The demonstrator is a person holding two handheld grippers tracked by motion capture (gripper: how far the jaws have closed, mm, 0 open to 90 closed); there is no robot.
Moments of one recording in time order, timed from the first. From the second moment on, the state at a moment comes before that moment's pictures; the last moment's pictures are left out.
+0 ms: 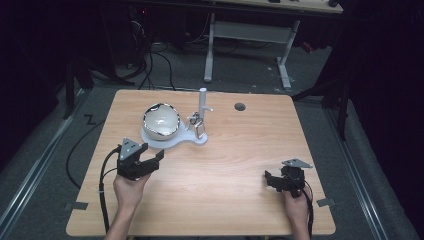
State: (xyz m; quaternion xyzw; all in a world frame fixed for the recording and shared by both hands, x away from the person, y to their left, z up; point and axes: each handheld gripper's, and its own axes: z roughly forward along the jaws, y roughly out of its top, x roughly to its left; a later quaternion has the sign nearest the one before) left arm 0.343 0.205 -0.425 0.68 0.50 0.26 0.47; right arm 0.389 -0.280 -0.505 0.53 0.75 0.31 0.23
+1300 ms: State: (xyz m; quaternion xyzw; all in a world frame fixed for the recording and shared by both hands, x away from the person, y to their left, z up) left arm 0.334 0.230 -0.446 0.67 0.53 0.23 0.47; right arm 0.389 -0.280 -0.505 0.53 0.75 0.31 0.23
